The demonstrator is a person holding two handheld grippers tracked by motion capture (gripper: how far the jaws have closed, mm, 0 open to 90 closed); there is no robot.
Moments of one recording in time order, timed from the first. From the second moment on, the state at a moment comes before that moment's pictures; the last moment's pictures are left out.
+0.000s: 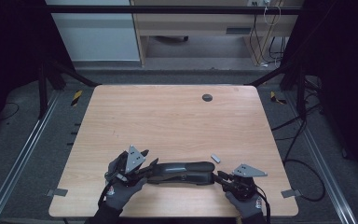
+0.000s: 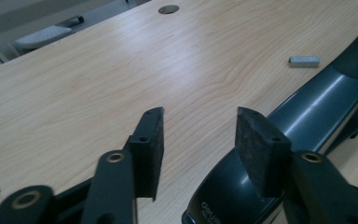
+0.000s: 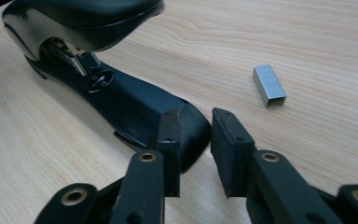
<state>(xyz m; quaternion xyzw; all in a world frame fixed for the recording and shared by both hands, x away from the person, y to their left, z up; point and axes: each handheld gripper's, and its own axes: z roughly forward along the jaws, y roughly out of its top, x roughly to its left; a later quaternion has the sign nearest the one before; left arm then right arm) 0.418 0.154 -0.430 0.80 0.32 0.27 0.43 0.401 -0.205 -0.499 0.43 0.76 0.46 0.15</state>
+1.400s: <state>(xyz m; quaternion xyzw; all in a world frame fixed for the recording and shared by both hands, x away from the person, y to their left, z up) 0.372 0.108 -0.418 0.84 0.23 0.30 0.39 0.405 -0.222 -0.501 0.47 0.74 0.43 0.22</state>
